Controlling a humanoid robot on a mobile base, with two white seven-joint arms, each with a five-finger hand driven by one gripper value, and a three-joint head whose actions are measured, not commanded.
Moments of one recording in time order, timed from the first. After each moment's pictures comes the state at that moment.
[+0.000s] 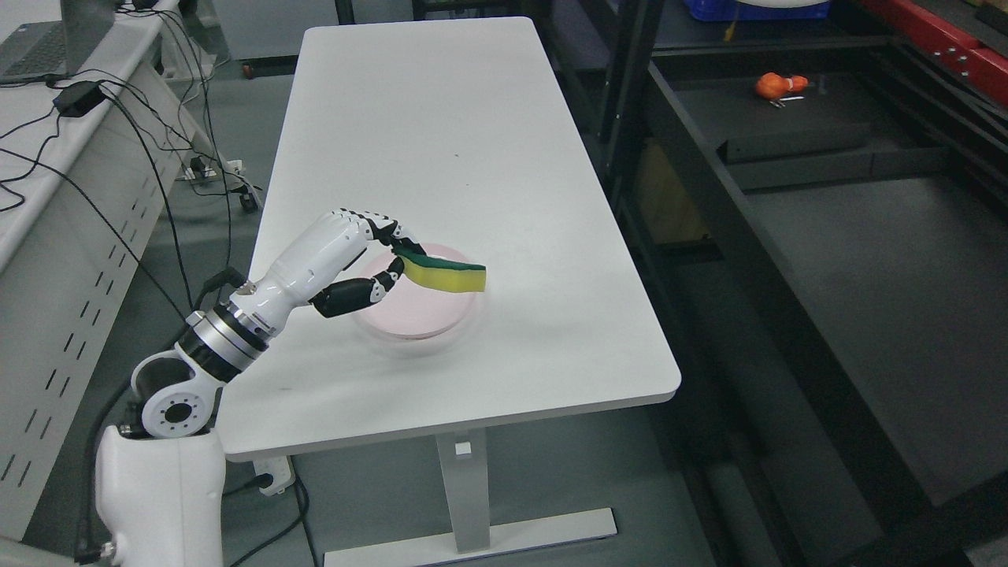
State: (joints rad) left arm -0.55 0.00 0.31 -1.43 -0.64 -0.79 -0.65; right arm -0.08 0.00 -0.21 0.00 -0.12 0.00 -0.07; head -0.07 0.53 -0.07
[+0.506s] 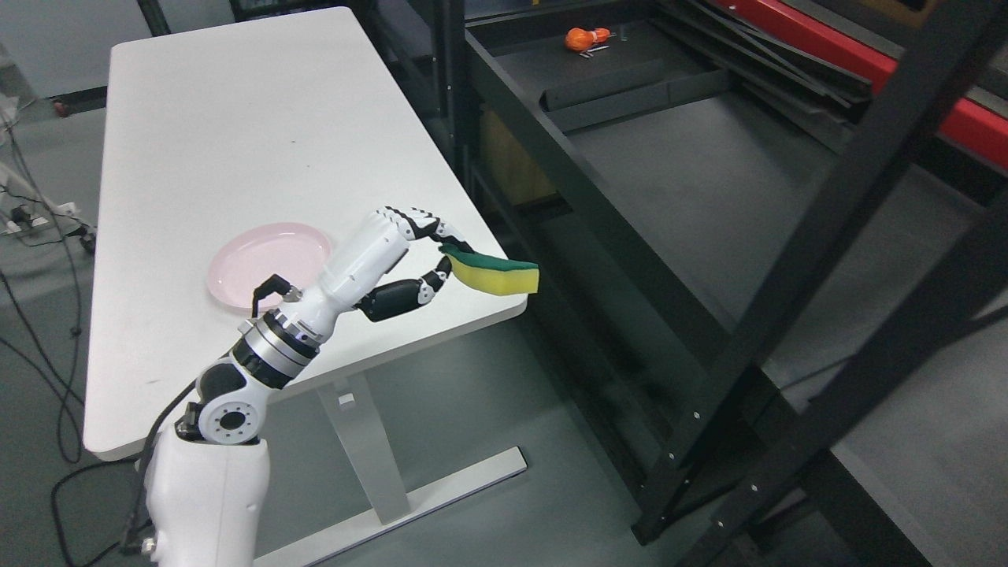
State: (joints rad) left arm -0.51 0.00 0.09 -1.42 -0.55 -0.79 -0.50; right arm -0.08 0.00 -0.21 0.00 -0.12 0.00 -0.07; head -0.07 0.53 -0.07
